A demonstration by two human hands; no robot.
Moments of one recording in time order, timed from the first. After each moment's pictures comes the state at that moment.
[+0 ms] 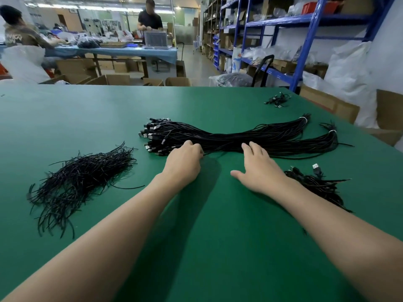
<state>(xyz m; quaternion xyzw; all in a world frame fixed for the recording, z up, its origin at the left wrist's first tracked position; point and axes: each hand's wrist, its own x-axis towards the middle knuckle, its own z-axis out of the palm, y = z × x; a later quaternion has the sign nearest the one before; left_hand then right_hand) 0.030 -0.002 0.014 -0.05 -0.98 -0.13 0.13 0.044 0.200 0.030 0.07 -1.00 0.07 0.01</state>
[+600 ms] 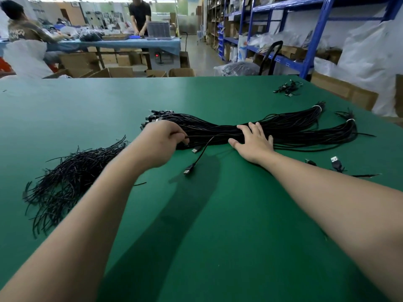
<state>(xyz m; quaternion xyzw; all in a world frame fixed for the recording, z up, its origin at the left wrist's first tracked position) 0.065 -0.050 0.075 -0.02 -0.95 -0.30 0.10 -0.068 0.189 -0.013 0.04 -0.98 0.19 0.03</state>
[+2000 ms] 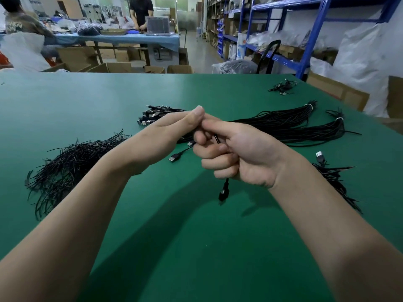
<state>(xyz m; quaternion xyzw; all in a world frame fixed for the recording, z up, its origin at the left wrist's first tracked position) 0.121 -0.027 0.099 -0.26 -0.81 -0.52 -0.01 0.115 0.157 0.109 0.18 -0.58 0.69 -0.39</state>
